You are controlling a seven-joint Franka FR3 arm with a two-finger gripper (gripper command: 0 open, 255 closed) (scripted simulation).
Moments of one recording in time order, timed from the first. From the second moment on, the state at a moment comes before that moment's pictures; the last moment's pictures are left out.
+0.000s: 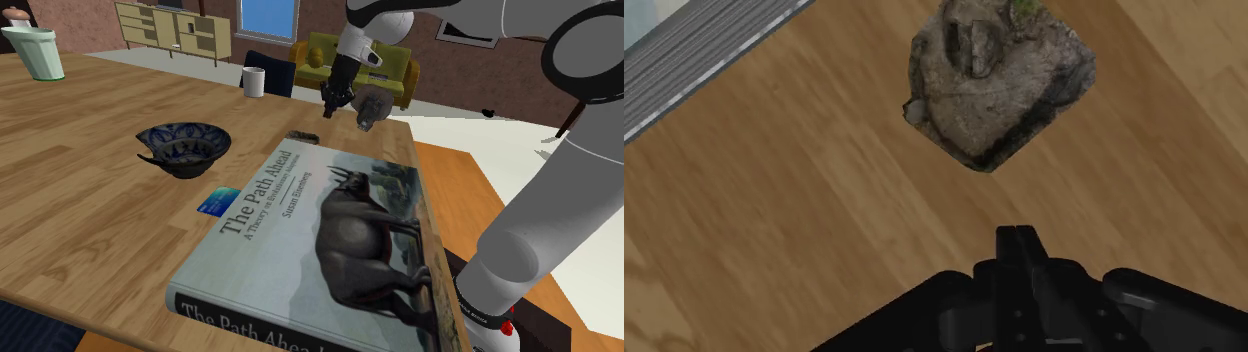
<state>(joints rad) -0.27 0.01 0.12 -1.79 0.31 1.75 1.42</state>
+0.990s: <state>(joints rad) -0.22 -0.14 0.26 -2.11 0.17 2.07 2.19</state>
